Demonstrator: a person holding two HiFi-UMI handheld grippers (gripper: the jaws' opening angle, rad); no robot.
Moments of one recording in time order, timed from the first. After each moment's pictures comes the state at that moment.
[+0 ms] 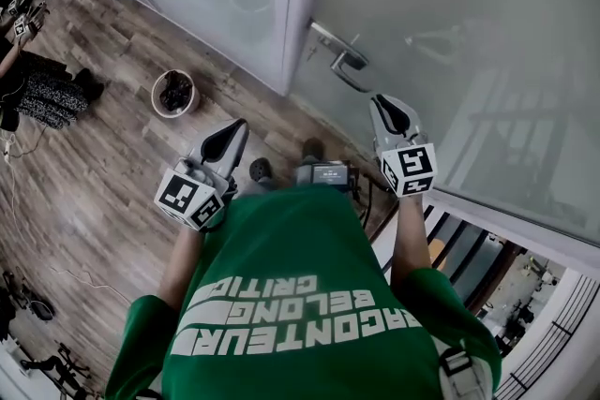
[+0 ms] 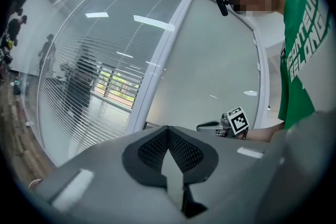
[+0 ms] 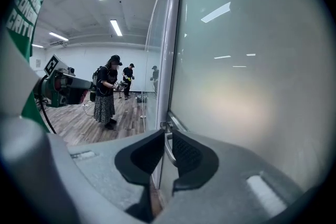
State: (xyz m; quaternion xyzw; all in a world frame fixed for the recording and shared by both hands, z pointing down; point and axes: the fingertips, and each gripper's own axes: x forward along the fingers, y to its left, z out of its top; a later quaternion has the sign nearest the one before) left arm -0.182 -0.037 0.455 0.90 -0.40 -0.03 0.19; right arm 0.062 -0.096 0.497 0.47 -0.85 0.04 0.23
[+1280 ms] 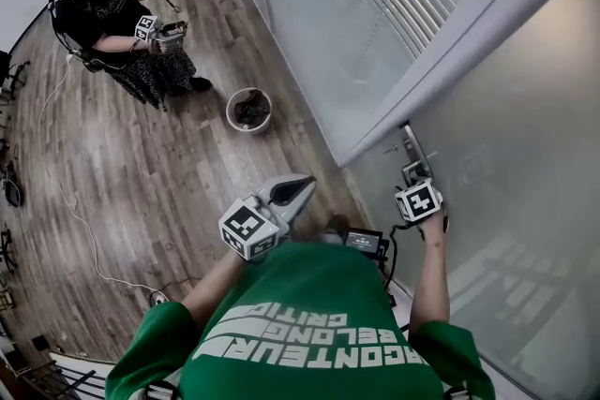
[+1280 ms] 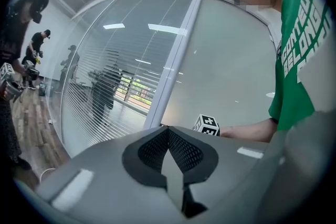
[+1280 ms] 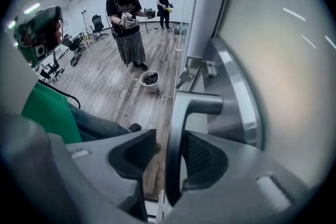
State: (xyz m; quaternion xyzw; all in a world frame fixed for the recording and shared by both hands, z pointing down) left arm -0.183 -0.033 0.482 0.84 -0.50 -0.05 0.19; right arm 0.035 -0.158 0.673 0.22 -0.76 0.13 0.60
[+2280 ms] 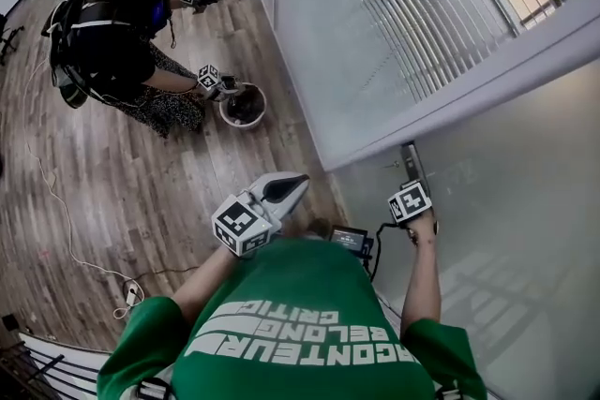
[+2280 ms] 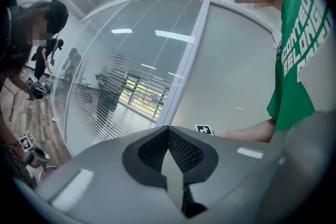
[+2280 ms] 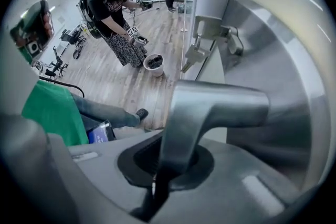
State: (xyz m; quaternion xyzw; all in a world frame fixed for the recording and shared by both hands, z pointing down) left arm -0.217 -0.034 0.479 0.83 -0.52 -0.08 0.20; right arm 0.045 -0.159 0.704 0.17 -0.70 0.17 0.67
